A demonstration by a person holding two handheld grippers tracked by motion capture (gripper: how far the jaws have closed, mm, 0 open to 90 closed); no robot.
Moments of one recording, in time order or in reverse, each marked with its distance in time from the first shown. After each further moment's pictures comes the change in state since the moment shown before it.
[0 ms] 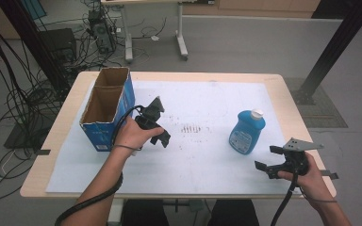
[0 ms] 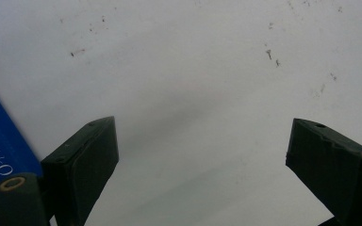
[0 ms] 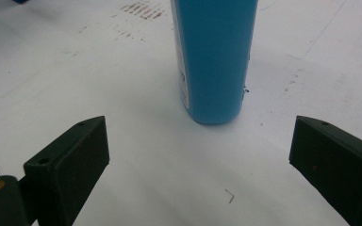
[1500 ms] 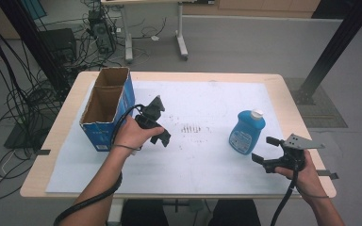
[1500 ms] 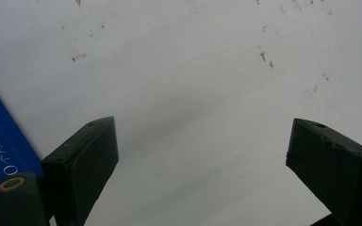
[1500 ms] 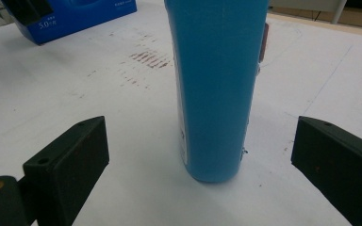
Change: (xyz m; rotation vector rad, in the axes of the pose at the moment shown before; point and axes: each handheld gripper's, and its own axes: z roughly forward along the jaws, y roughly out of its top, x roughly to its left) left arm -0.002 -0.001 -0.006 -0.013 0.000 0.013; right arm -0.004 0.008 0.010 -0.175 0.023 -0.062
